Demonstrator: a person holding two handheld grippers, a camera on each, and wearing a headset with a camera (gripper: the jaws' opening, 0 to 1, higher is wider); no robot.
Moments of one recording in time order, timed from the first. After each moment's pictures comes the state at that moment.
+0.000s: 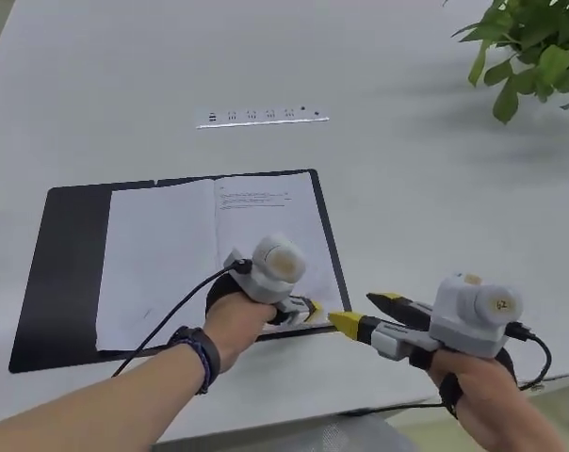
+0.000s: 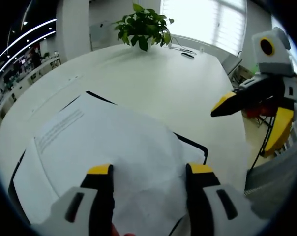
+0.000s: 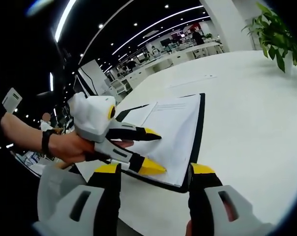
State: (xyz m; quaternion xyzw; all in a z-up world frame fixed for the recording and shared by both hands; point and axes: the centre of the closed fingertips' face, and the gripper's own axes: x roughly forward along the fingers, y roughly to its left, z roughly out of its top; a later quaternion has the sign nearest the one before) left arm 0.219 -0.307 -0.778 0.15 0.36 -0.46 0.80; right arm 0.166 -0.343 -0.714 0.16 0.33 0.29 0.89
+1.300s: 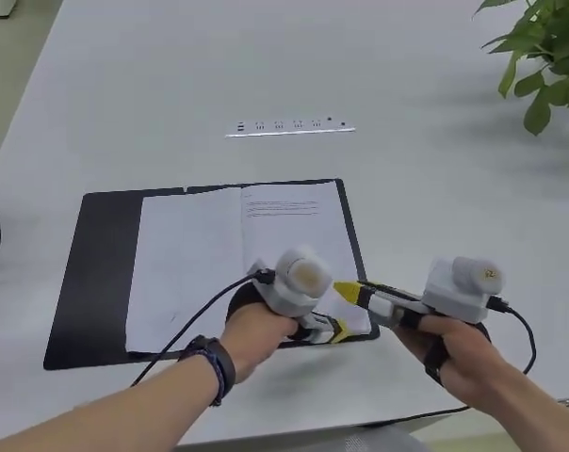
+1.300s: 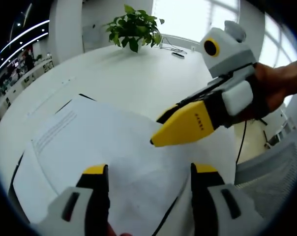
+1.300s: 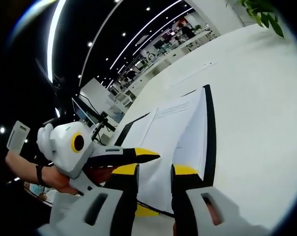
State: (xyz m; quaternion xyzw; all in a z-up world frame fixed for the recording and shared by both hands) left arm 0.199 -0.305 -0.763 0.15 0.36 -0.49 0.78; right arm 0.210 -0.319 -0.728 0.28 0.32 0.29 0.85
